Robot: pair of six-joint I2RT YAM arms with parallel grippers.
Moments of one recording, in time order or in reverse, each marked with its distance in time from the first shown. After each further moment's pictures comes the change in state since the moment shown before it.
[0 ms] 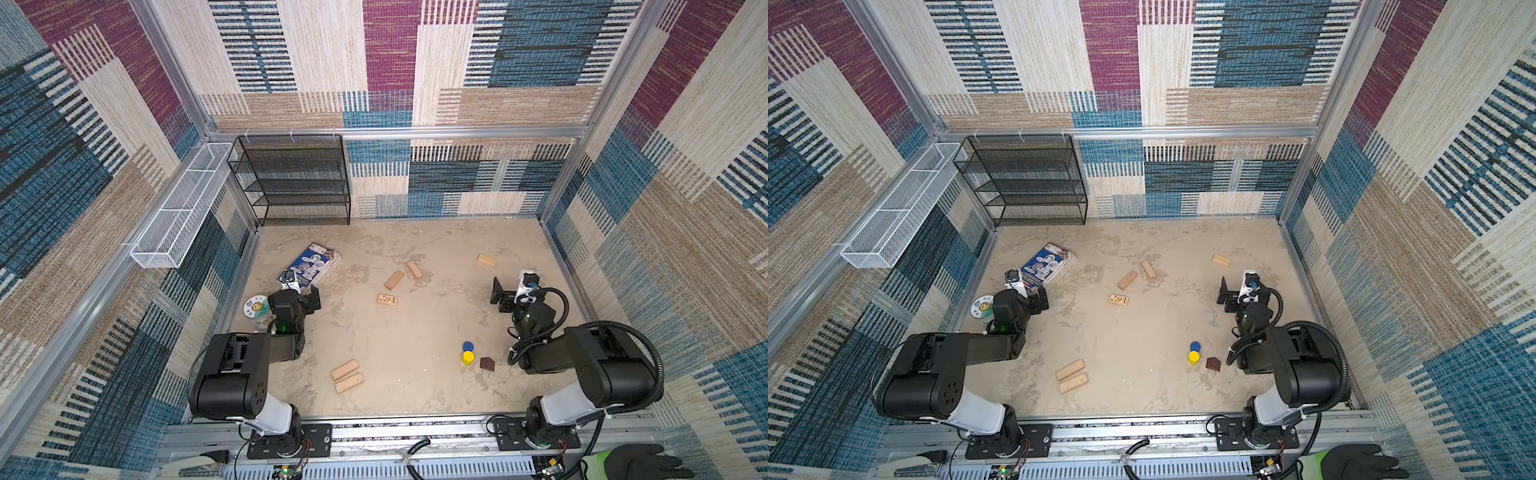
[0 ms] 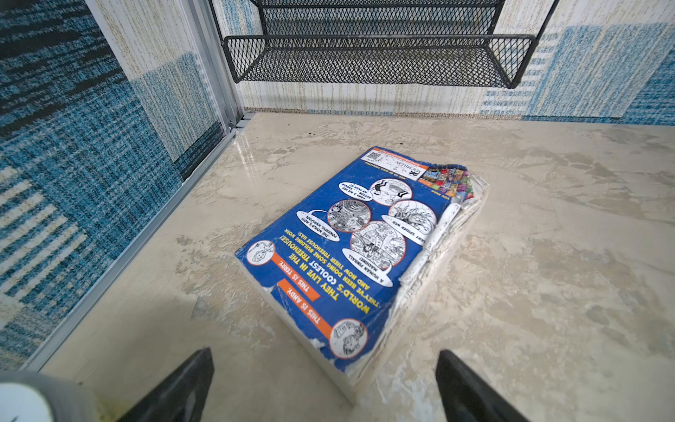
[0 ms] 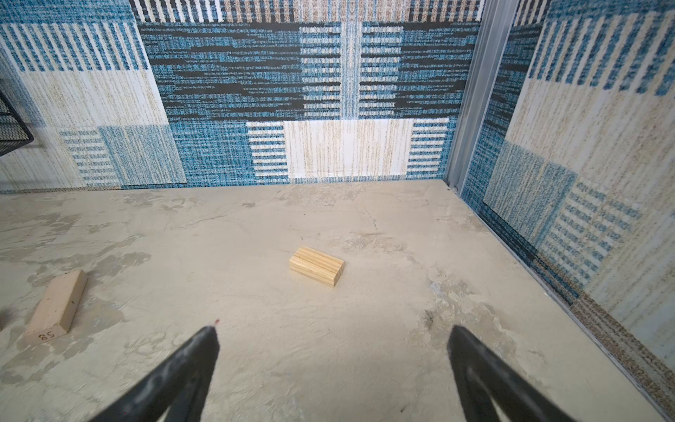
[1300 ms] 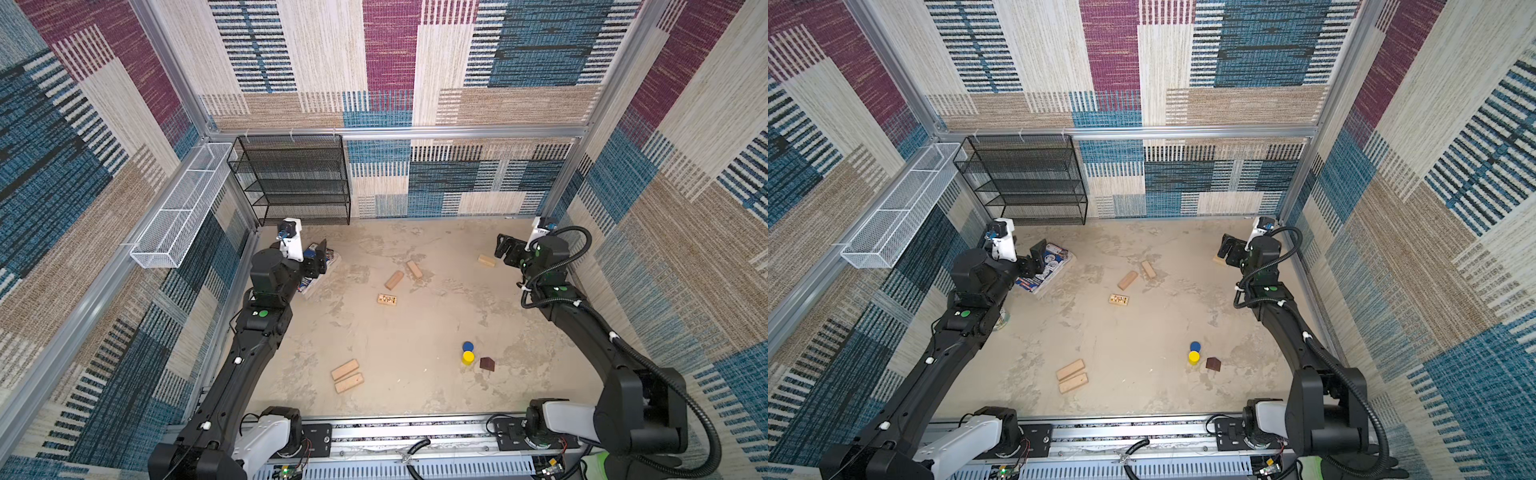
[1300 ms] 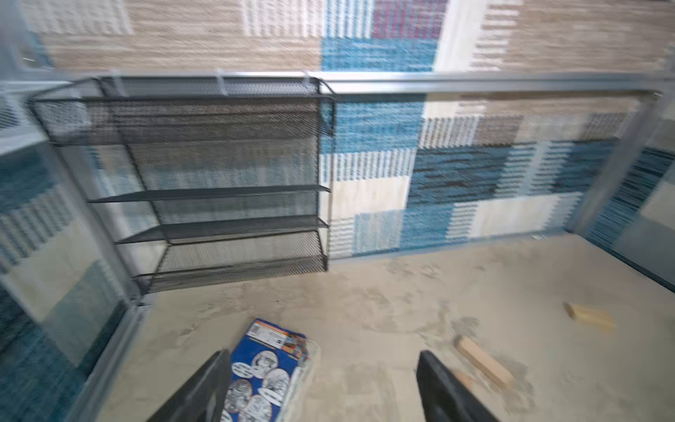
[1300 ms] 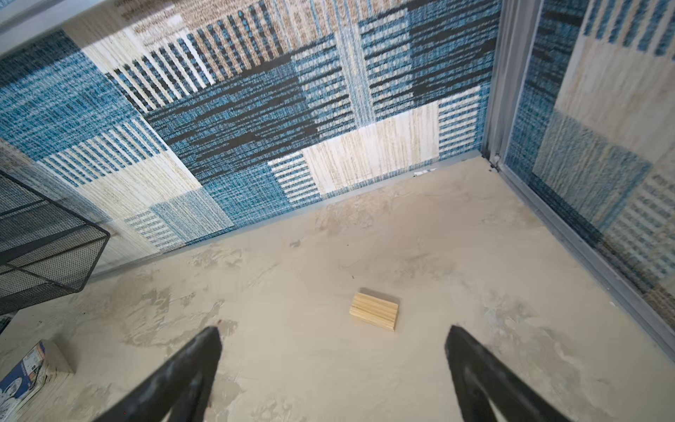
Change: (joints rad) left arm -0.157 -0.474 0.486 -0.773 0.314 0.057; right arm -0.001 -0.207 0.729 -1.213 -0.082 0.313
